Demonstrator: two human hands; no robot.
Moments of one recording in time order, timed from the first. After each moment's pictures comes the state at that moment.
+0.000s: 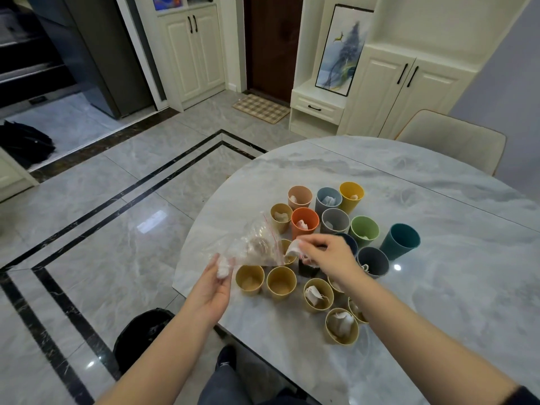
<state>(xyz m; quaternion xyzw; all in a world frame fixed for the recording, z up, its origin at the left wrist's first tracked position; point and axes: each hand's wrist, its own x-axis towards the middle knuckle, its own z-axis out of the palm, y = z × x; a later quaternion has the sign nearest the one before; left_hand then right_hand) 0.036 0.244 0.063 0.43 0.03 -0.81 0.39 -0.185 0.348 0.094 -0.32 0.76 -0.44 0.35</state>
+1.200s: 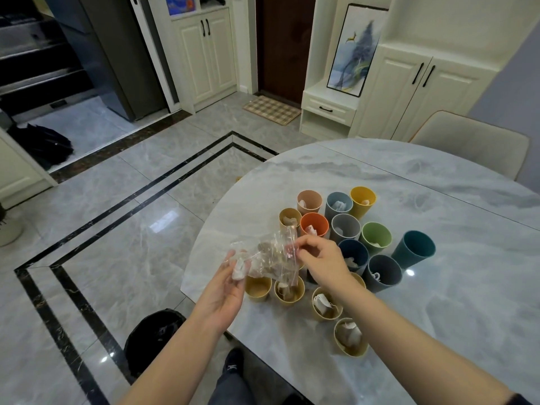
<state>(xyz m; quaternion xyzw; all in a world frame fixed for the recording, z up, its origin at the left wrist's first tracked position) 0.029 0.249 0.073 0.37 0.03 -0.85 0.38 -0.163 0.329 0.098 -0.38 0.71 -0.47 0.36</state>
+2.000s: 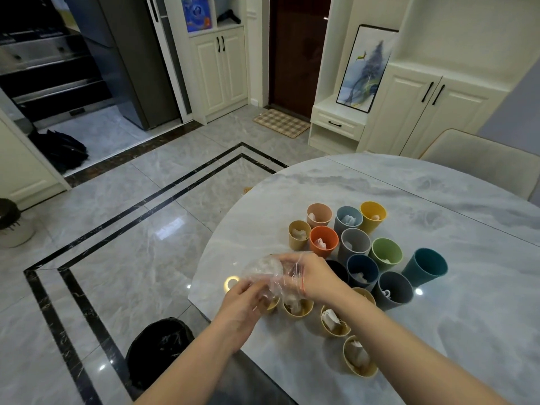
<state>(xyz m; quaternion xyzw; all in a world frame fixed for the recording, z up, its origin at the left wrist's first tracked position) 0.024 0.264 0.072 0.46 -0.28 -0.80 0.28 -0.145 0.302 0.098 -0.53 0.70 -0.30 0.37</state>
